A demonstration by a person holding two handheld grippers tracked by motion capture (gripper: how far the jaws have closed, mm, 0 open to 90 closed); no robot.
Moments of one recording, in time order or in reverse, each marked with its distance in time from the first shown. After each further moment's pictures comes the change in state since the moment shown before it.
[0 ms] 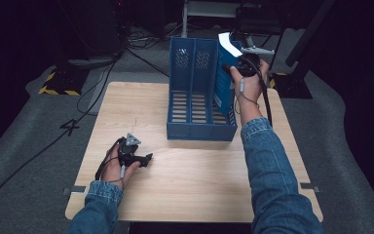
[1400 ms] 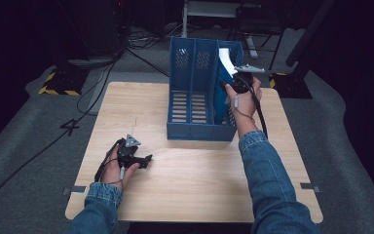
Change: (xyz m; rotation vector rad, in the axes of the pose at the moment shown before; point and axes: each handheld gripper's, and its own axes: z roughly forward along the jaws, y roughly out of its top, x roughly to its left) left arm -0.002 -0.003 -0.003 -0.005 -0.001 0.006; right arm 0.003 -0.054 0.016 0.057 -0.060 -0.024
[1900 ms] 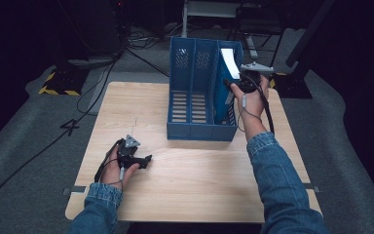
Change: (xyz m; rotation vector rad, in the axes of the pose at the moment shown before) left arm 0.000 -0.001 -0.001 0.000 0.003 -0.003; right arm -0.005 0.011 -0.033 -0.042 0.016 -0.029
